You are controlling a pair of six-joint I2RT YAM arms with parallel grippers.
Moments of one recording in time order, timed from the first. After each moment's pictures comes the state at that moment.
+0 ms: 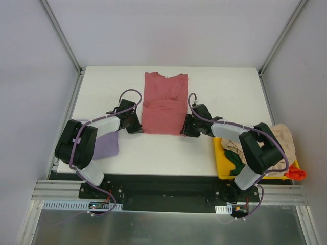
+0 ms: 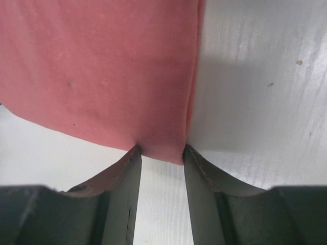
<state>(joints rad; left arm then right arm) -0.35 1.64 0.84 -0.25 0.15 -0.76 0.57 1.65 0.85 -0.15 -0.12 0.68</state>
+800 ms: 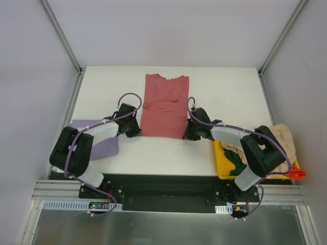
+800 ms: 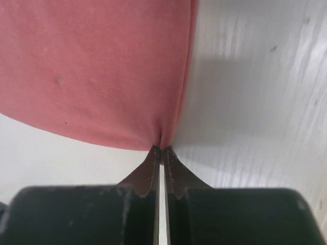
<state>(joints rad) -0.38 1.57 0.79 -0.24 0.10 -0.76 0.61 1.64 0.83 -0.17 -0.06 0.70</state>
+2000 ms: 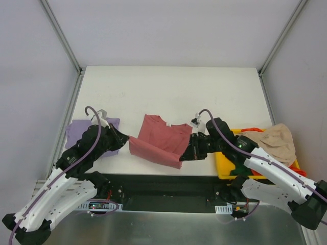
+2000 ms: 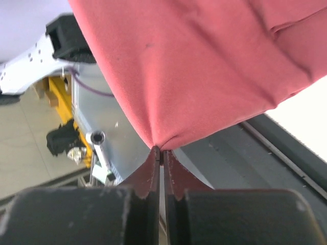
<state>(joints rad) -0.62 0.50 0.73 -0.77 -0.15 -0.86 0.86 0.92 0.78 -0.58 -0.52 0.78</state>
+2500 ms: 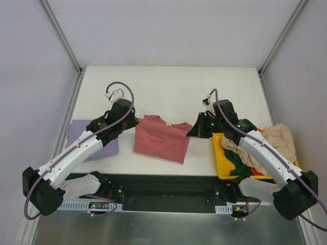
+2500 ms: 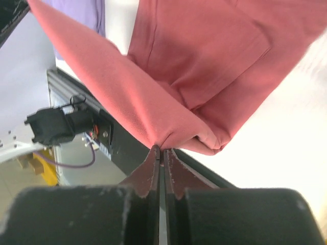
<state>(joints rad) -0.62 1.04 0.93 -0.59 -0.35 -0.82 0.53 1.09 0.89 -0.58 -0.46 0.63</state>
